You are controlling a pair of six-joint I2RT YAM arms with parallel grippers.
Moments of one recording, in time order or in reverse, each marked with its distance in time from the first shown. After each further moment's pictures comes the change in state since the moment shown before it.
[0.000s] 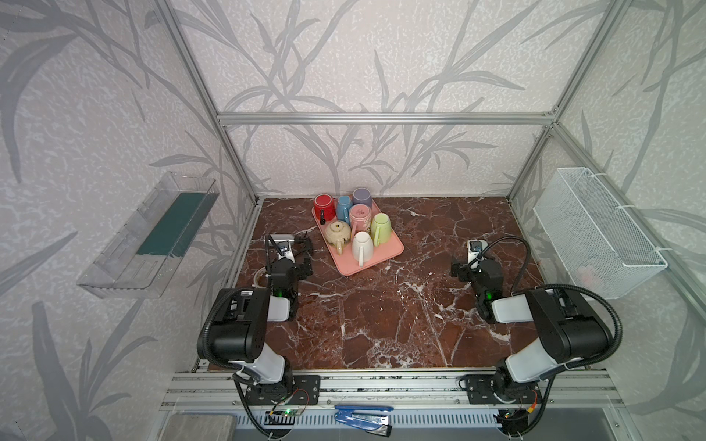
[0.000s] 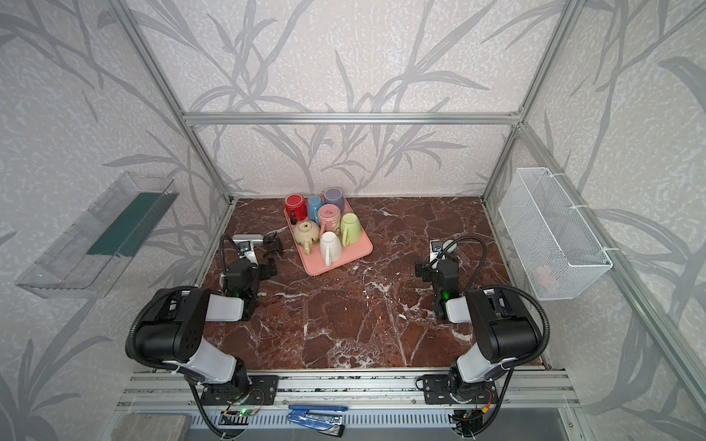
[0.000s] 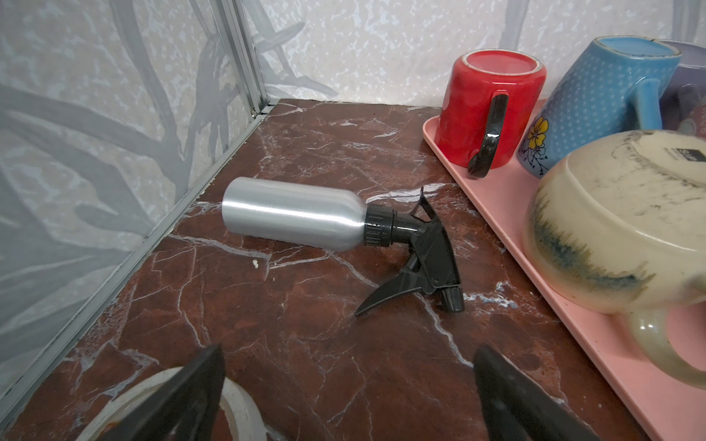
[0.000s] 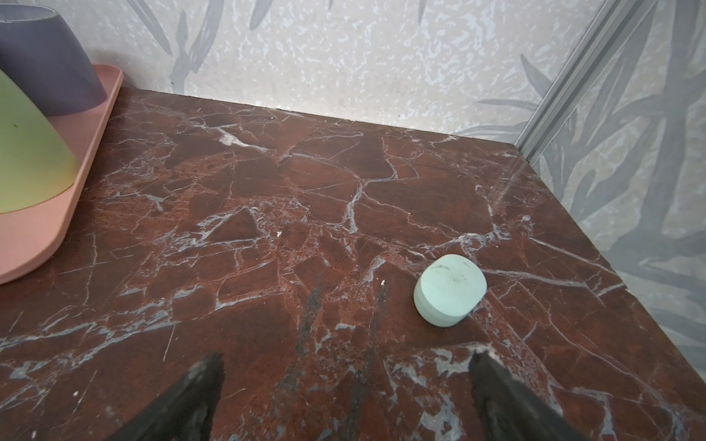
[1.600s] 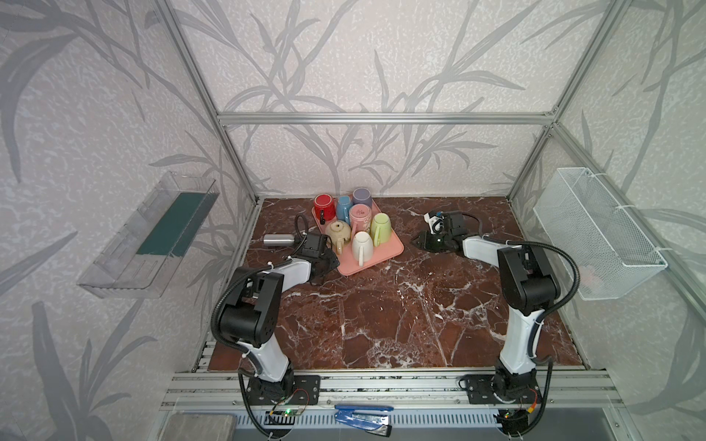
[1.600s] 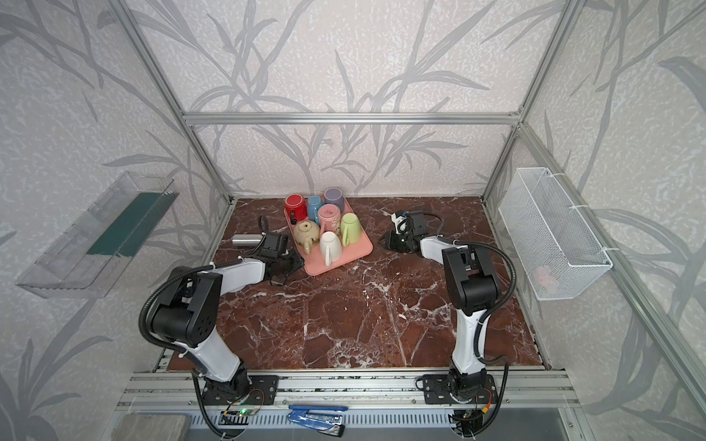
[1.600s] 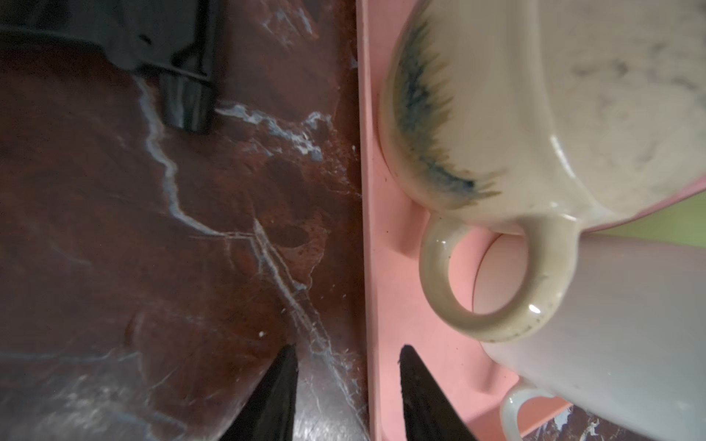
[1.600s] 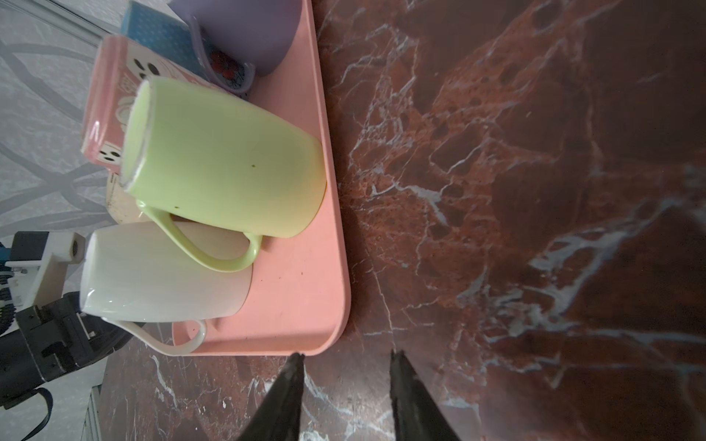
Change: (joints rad) left arm -0.224 0.154 0.506 -0.902 0.261 -0.722; right arm 0.102 0.438 0.909 -0.962 -0.705 0.499
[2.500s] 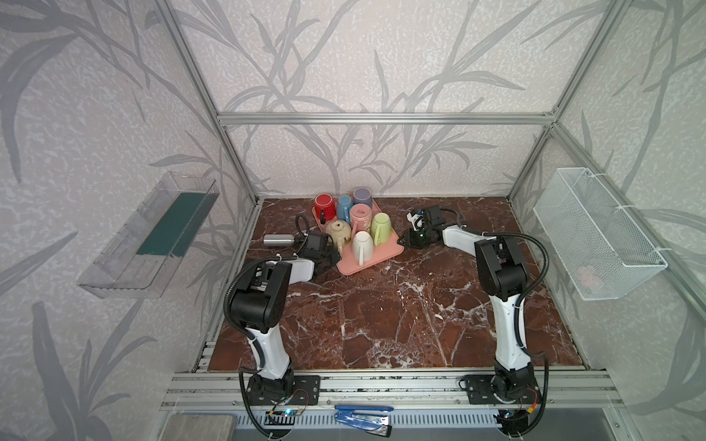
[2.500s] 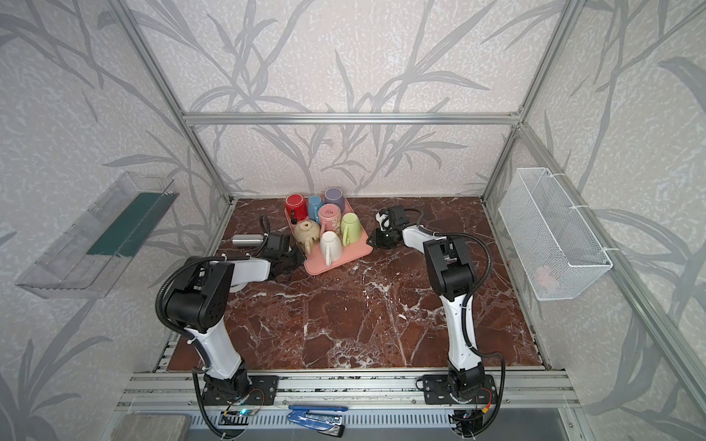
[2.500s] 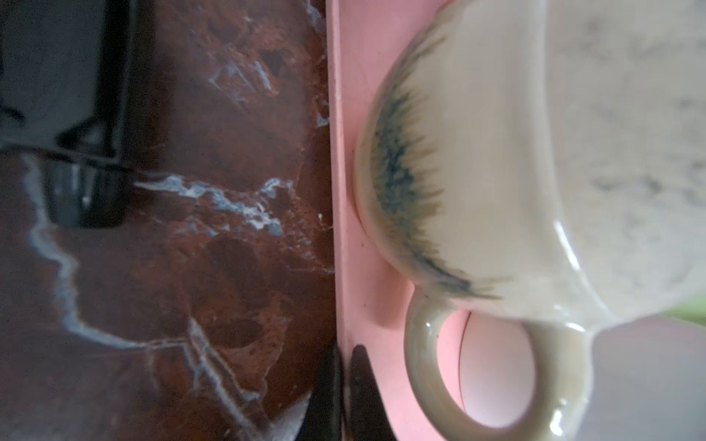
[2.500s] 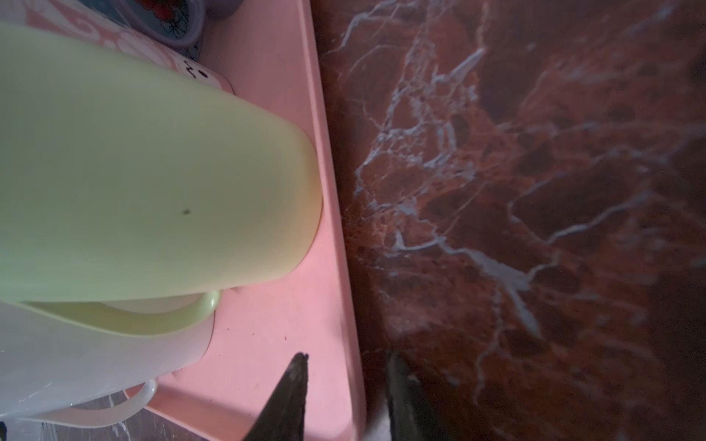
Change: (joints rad) left arm 0.008 0.108 0.009 0.206 0.025 -0.027; right arm 0.090 0.229 0.326 -0.225 0.066 -0.055
